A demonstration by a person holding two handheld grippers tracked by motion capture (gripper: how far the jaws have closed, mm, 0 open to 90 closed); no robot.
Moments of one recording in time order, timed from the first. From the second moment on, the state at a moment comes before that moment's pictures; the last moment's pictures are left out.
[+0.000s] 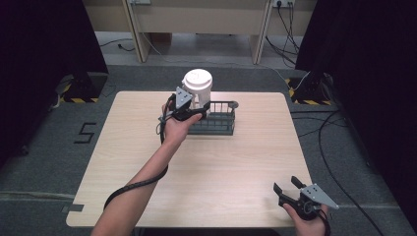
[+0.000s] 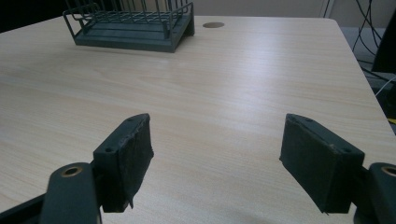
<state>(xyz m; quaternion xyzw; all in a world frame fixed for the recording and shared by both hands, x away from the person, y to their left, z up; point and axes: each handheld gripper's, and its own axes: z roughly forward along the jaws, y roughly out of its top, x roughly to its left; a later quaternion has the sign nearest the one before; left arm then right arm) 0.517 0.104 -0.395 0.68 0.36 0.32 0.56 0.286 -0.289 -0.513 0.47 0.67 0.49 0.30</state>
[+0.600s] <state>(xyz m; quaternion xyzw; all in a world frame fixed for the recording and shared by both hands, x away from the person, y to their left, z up) 0.537 0.097 -0.402 0.68 0.38 0.32 0.54 0.286 -0.289 -0.513 0.47 0.67 0.49 0.30</state>
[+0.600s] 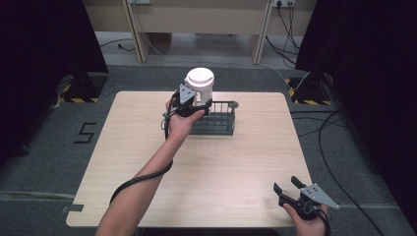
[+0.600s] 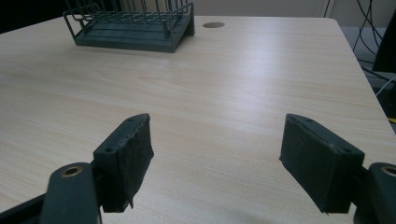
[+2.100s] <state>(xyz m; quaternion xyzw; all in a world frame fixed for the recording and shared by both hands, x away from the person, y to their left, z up) 0.562 0.079 -0.445 0.70 0.43 0.29 0.49 0.287 -0.290 -0.513 0.47 0.67 0.49 0.29</state>
